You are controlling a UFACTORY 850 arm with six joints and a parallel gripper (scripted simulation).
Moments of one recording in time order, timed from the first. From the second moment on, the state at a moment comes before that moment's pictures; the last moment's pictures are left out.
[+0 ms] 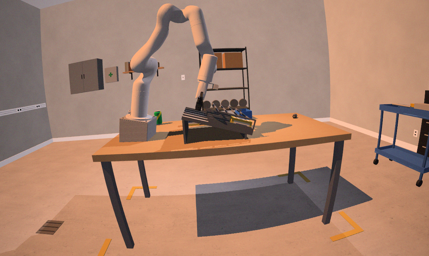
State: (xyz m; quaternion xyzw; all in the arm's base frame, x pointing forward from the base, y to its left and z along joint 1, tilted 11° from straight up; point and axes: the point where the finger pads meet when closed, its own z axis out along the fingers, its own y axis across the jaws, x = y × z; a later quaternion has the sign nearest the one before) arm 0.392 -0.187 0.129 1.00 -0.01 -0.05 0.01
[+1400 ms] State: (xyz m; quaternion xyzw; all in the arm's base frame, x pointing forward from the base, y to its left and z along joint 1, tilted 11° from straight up) arm 0.374 -0.184 0.225 1.00 -0.01 0.09 0.02
